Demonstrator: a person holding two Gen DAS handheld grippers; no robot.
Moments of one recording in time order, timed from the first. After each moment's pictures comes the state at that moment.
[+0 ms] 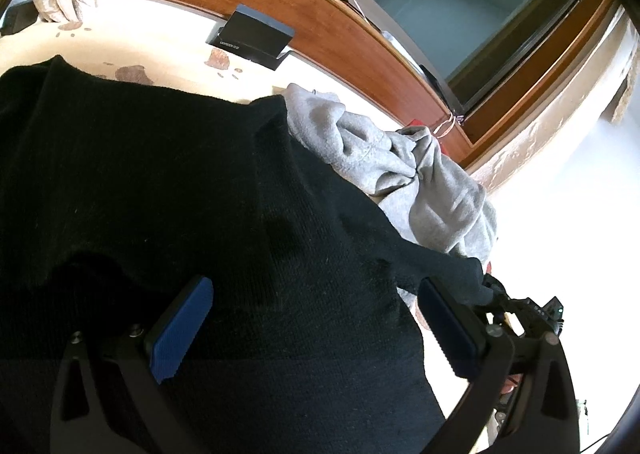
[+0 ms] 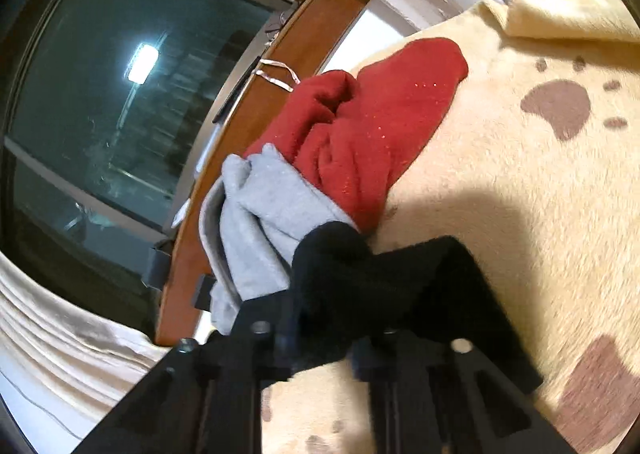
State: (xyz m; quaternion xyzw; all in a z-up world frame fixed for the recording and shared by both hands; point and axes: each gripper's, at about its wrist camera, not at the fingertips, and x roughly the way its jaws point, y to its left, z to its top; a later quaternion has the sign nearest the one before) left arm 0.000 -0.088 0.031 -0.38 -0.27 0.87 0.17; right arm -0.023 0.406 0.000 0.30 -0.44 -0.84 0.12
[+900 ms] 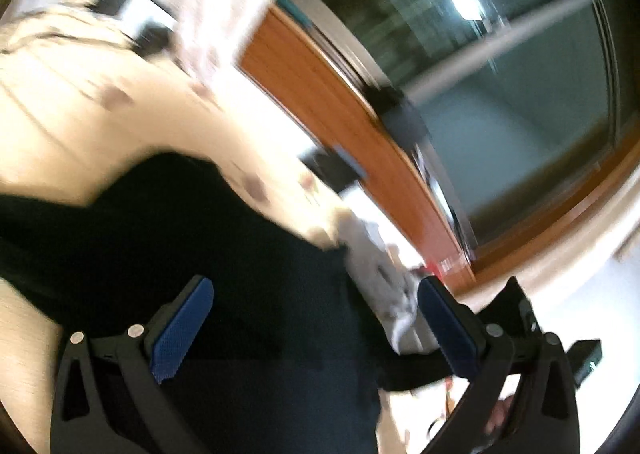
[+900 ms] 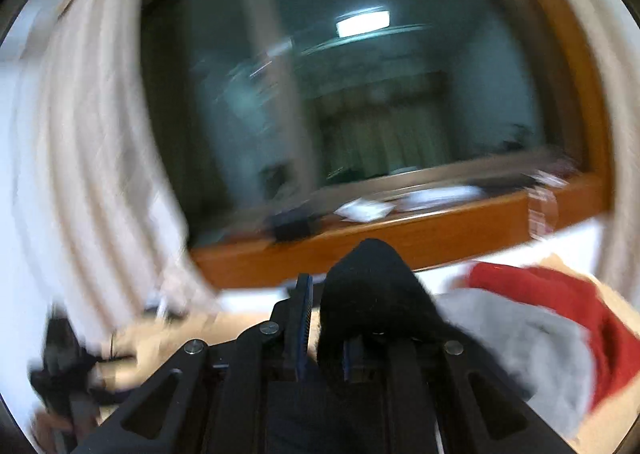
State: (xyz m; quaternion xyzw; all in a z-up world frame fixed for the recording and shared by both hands) left arm 0.057 -0.235 0.094 -0.27 -0.43 0.86 0.01; right arm -0.016 0.140 0.179 0.14 -0.03 -0.94 0.30
